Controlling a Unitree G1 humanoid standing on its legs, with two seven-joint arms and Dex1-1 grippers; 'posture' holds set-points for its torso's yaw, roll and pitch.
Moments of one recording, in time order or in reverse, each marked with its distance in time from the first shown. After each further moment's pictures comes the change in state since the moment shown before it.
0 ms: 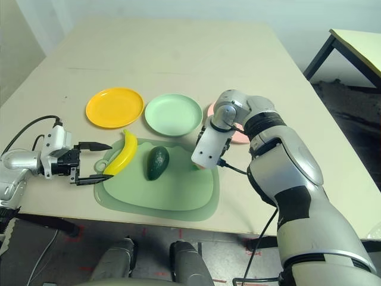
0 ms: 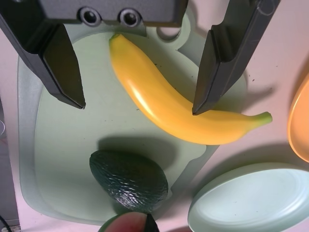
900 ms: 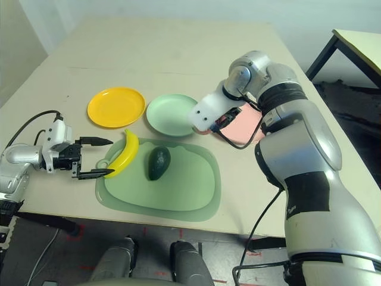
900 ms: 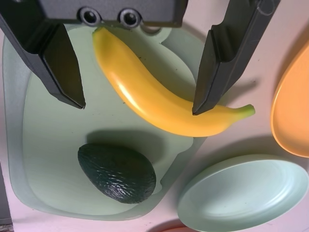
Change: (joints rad) left arm -0.062 -0.015 -0.001 0.057 0.008 -0.020 -0.008; right arm -0.220 -0.047 -0.034 0.180 -0.113 0.426 -0.192
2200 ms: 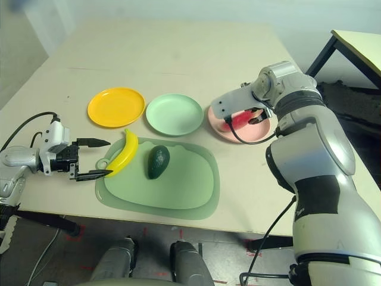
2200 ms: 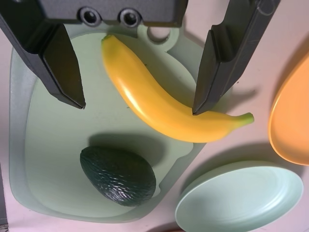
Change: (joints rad) left arm 0.027 0.016 0.014 -0.042 -0.005 0.031 0.027; right arm 0.020 -0.098 -0.090 0.049 -0.060 0.294 -0.156
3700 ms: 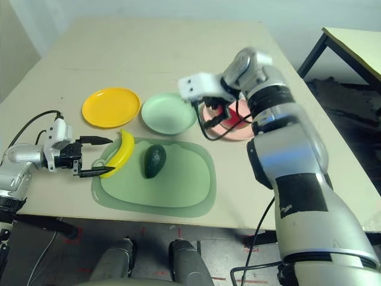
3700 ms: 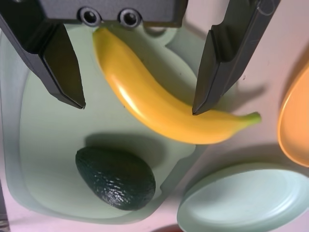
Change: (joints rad) left arm -0.032 -0.019 -0.011 0.099 0.009 -0.051 -0.018; right arm 0.144 0.153 -0.071 -0.253 0.199 -0.182 0.402
